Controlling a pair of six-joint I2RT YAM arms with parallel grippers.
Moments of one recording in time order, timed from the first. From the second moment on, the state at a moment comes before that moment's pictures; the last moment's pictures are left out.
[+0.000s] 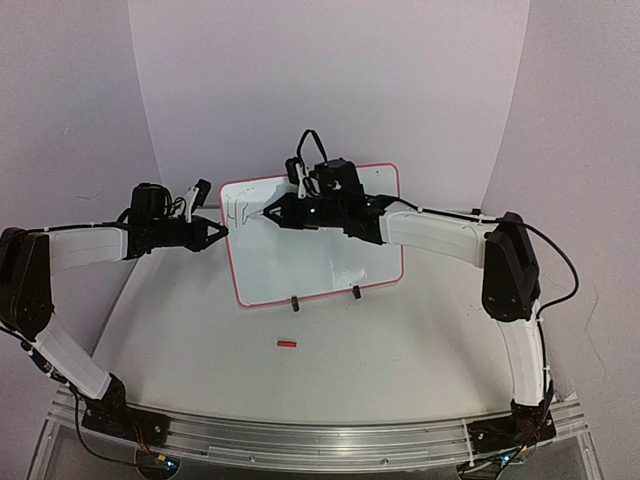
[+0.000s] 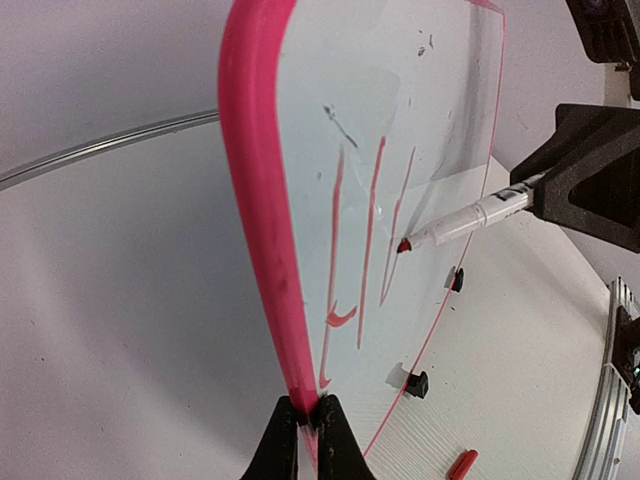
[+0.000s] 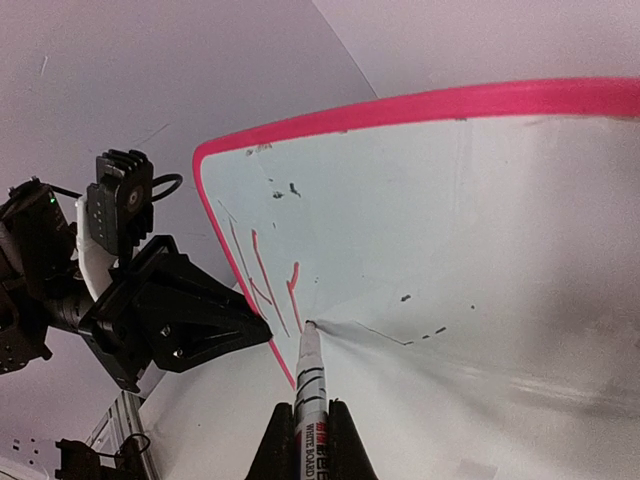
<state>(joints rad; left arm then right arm) -0.22 1.52 0.95 0.08 0.63 -0.02 0.83 2.20 1.93 -0.04 -0.24 0.53</state>
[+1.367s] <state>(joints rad) -0.22 1.52 0.95 0.08 0.63 -0.02 0.82 2.20 1.92 -0.03 -0.26 0.53</state>
